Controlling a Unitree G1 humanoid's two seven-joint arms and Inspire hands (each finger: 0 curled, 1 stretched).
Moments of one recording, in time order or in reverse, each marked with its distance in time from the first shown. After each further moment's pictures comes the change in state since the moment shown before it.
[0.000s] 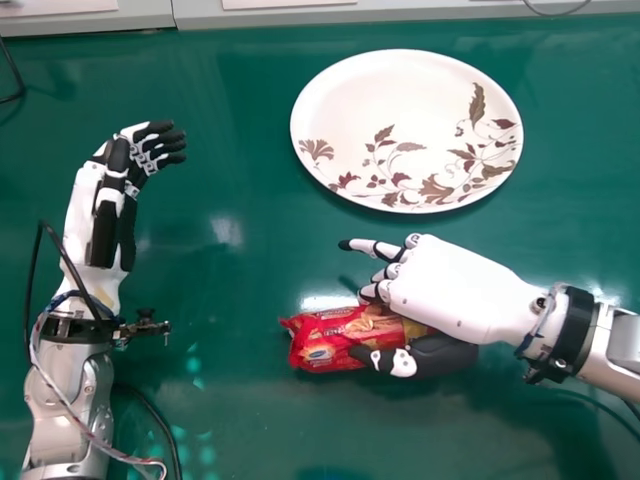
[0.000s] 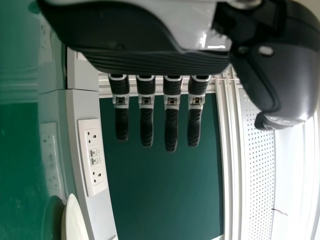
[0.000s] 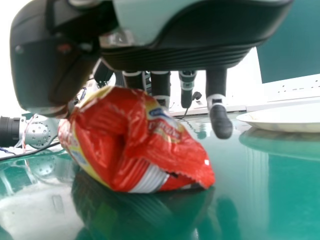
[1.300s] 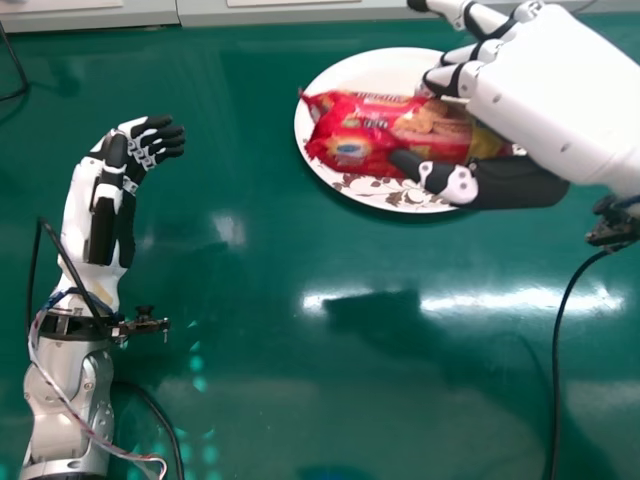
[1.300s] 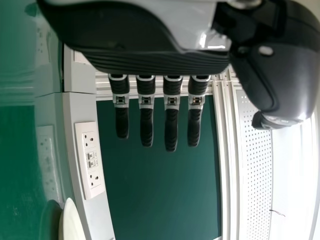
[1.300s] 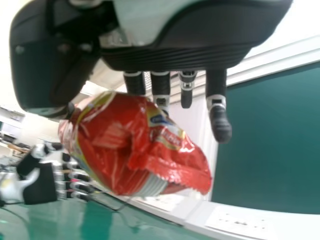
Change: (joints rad) left arm -0.009 -0.007 0.002 0.002 -0.004 -0.014 -0.007; right arm -0.345 -0.059 -0.232 0.022 0.122 0.149 0.018
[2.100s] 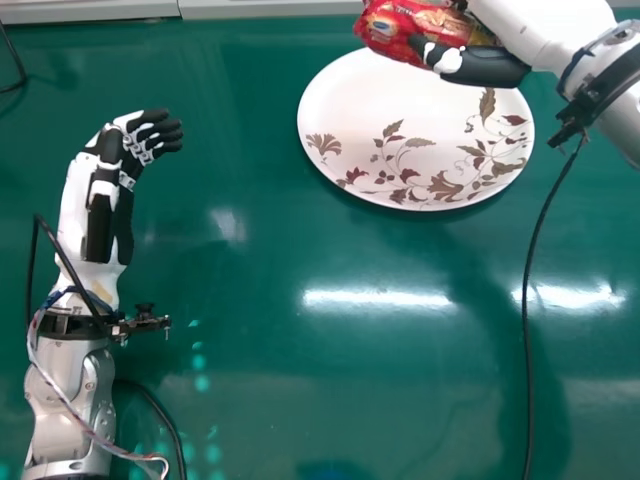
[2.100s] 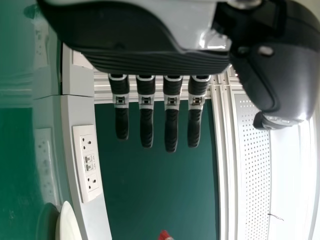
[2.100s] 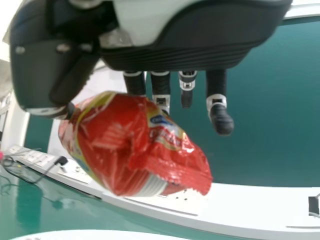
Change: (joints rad) left arm 0.009 -0.018 -0.005 -0.034 0.007 0.011 0.012; right arm -0.523 0.113 0.386 0.766 -0.343 0.154 -0.302
